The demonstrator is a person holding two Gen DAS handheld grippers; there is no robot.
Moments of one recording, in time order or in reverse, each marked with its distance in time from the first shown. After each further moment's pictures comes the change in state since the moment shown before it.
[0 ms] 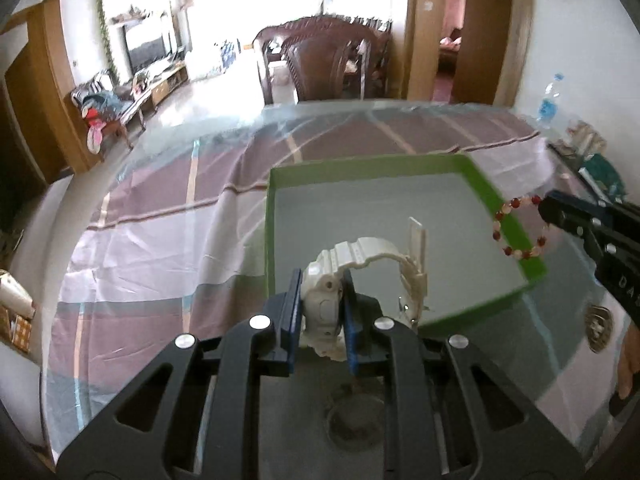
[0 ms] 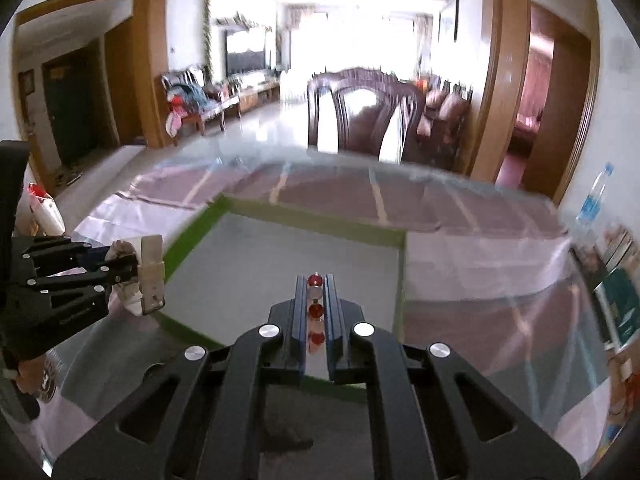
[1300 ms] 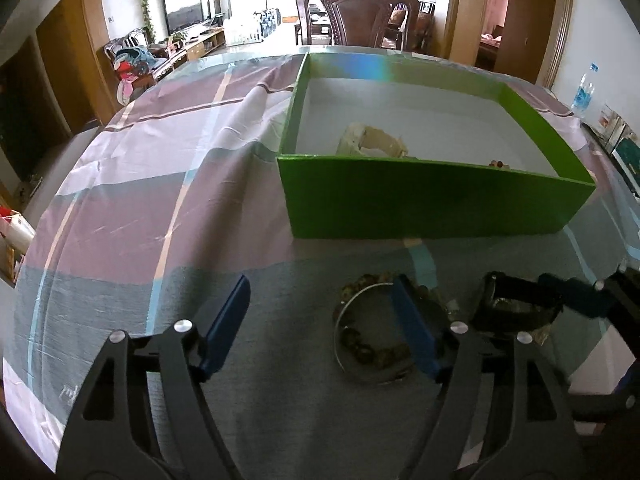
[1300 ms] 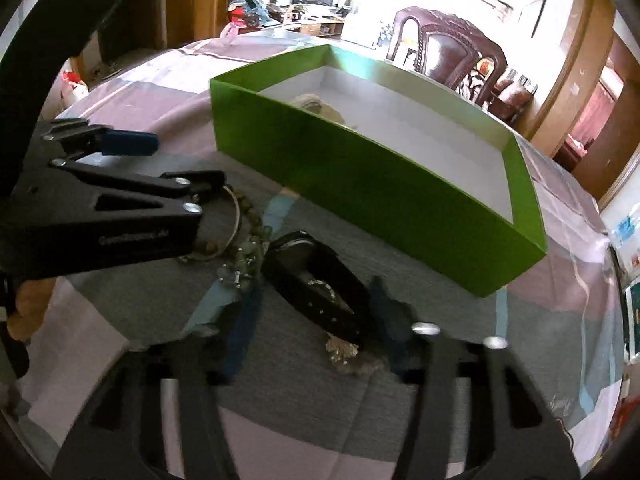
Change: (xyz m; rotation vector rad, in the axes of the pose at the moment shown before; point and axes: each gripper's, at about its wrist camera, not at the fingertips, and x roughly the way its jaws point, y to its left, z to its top) left arm 0.022 0.000 -0.111 -0.123 0.060 0.073; right arm 0.010 0.090 -0.129 -0.314 0.148 0.049
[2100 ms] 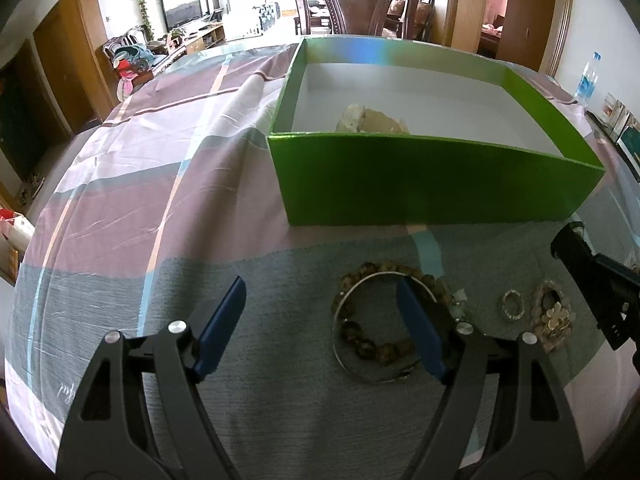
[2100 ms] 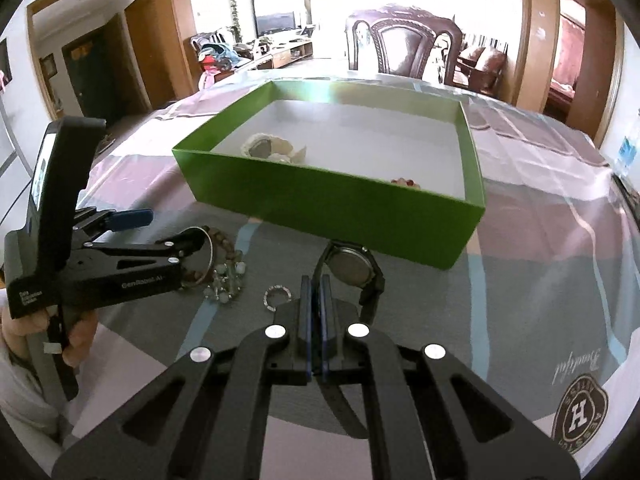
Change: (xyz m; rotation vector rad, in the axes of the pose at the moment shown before) left arm 0.010 -0.005 -0.006 0.018 0.031 0.019; right arm -0.027 -0.059 -0.015 0.278 -0.074 0.098
